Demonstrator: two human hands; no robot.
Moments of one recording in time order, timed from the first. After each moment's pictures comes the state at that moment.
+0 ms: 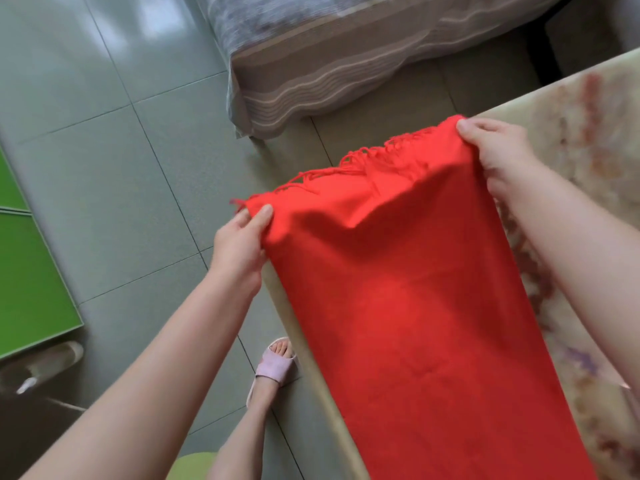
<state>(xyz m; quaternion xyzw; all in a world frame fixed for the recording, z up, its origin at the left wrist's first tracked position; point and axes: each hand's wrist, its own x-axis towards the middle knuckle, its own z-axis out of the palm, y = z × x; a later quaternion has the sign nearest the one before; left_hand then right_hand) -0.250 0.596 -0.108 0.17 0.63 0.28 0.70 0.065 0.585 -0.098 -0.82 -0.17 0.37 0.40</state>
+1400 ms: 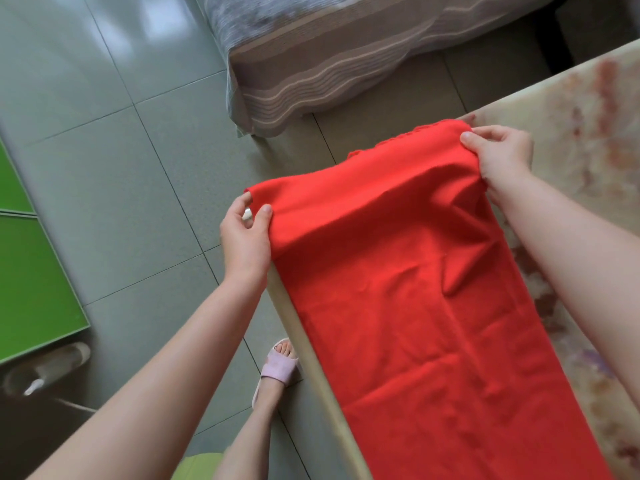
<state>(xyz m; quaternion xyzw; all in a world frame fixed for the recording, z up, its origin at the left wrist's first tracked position) -0.248 0.592 -0.138 0.39 0.69 0.26 0.55 0.074 0.573 -0.131 -0.87 -0.18 0.28 0.36</state>
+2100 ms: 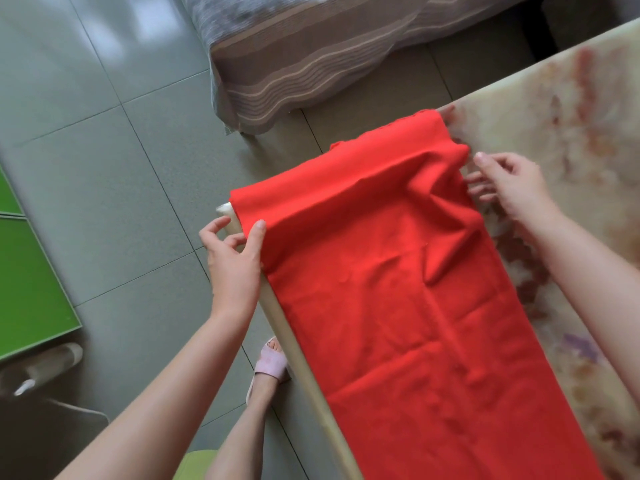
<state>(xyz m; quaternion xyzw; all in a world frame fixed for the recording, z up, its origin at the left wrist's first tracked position) -0.254 0.547 -0.130 0.41 0.71 0.24 0.52 0.094 0.502 -0.114 -0.84 -0.23 0.36 0.32</state>
